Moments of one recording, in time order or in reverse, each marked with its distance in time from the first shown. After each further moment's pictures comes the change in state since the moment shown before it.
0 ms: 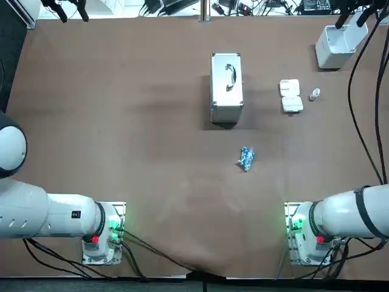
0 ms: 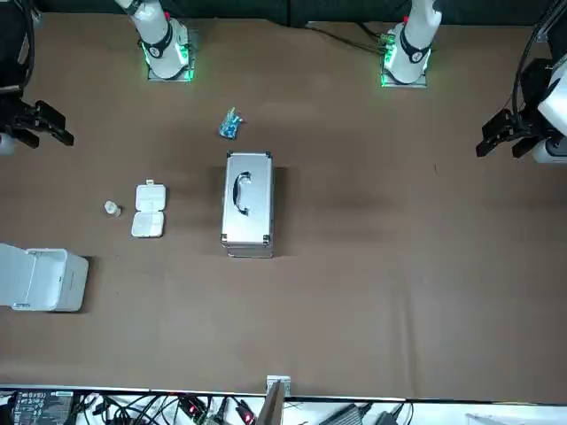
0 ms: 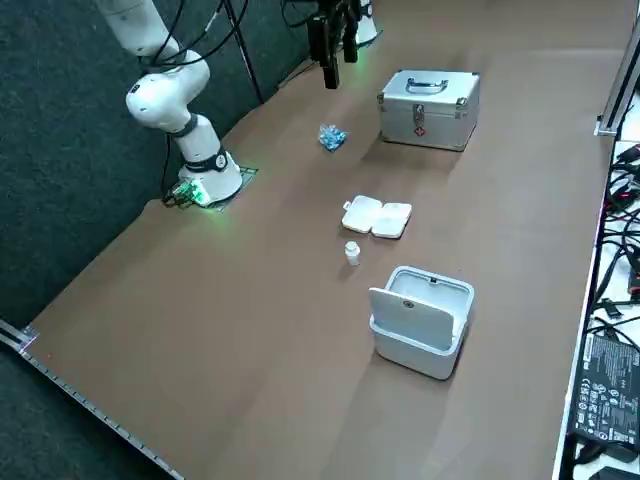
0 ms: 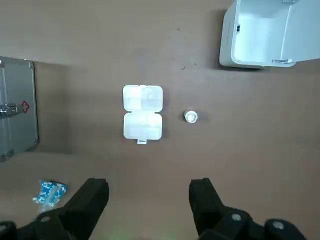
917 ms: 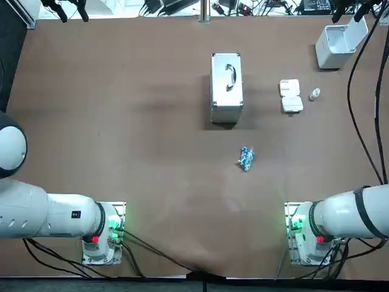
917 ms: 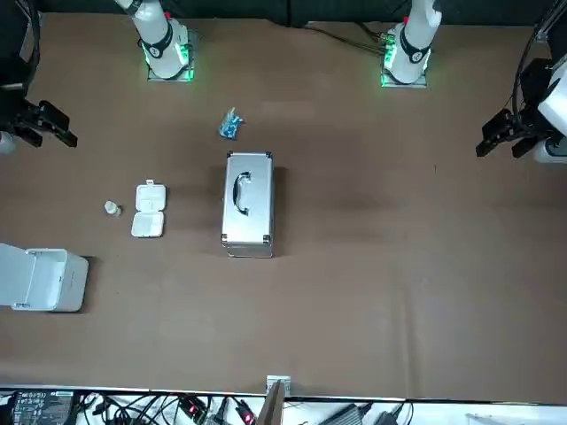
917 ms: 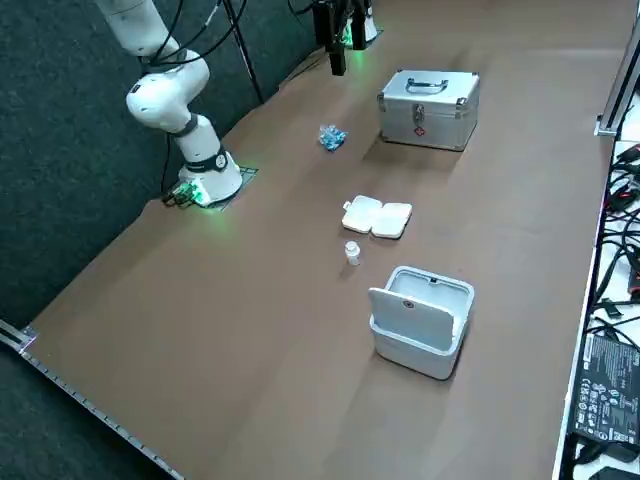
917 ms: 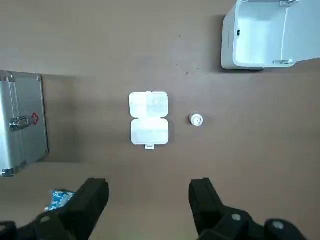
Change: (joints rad) arm 0.013 0.000 0.017 0.020 0.005 0.002 0.081
